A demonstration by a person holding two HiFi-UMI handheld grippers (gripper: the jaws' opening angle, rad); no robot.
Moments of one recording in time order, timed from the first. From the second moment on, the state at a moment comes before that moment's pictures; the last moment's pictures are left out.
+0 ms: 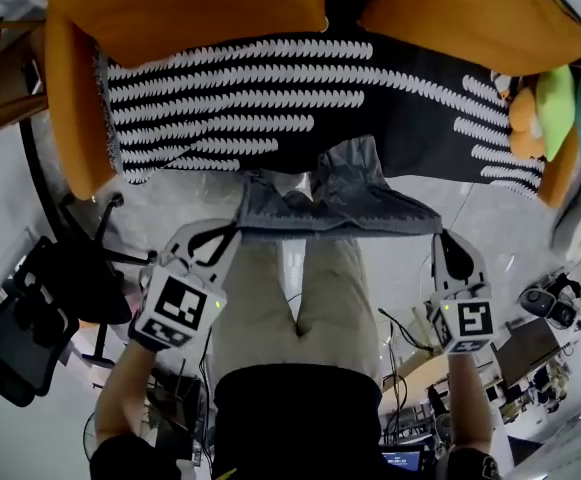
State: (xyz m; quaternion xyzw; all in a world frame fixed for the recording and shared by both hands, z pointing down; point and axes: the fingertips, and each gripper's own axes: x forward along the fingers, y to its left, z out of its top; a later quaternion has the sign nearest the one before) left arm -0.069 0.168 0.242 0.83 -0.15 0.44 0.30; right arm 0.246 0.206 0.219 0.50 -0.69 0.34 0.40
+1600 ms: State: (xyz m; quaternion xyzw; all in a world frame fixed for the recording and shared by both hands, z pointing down) left arm -0.068 0.116 0.530 0.79 -0.27 0.49 0.26; right arm 0.243 0.161 0.536 0.52 -0.59 0.51 0.34
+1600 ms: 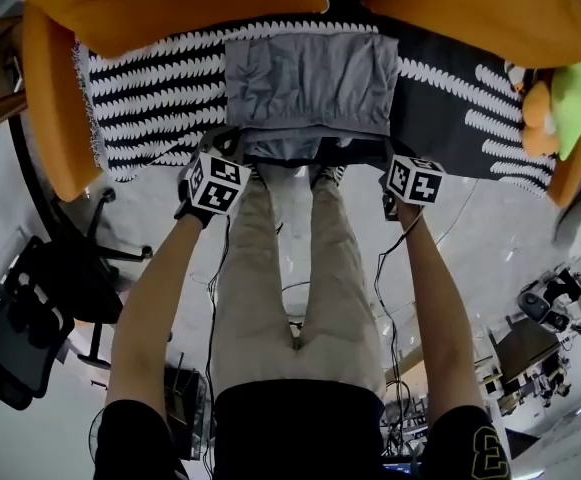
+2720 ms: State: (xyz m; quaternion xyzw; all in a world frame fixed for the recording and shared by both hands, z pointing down) left arm 0.047 0.153 0.554 0.84 -0.20 0.50 0.09; right arm 0.237 0.216 0.559 0.48 -0.68 0.38 0.40
